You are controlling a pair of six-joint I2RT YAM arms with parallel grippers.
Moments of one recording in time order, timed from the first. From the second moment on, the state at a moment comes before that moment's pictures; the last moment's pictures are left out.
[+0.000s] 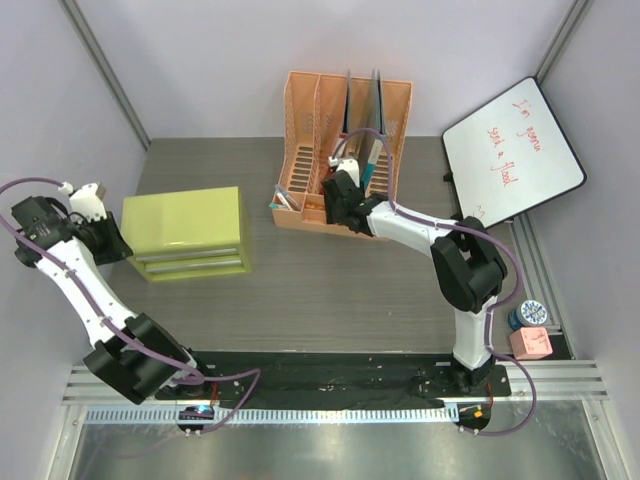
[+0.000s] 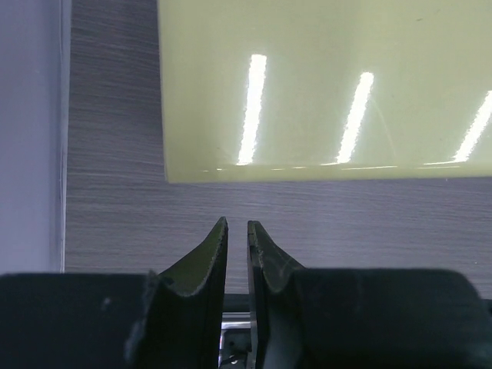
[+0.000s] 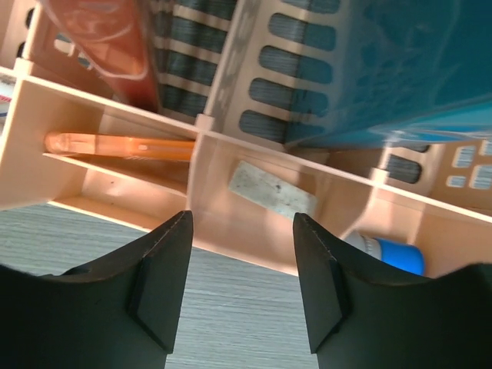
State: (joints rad) left arm 0.77 1.26 1.35 -1.13 0.53 0.47; right arm 0.67 1.93 1.42 -0.27 0.44 0.36
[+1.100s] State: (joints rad) left arm 0.82 1.39 1.20 -0.67 0.44 0.29; right arm 0.67 2.03 1.48 -0.17 0.47 0.45
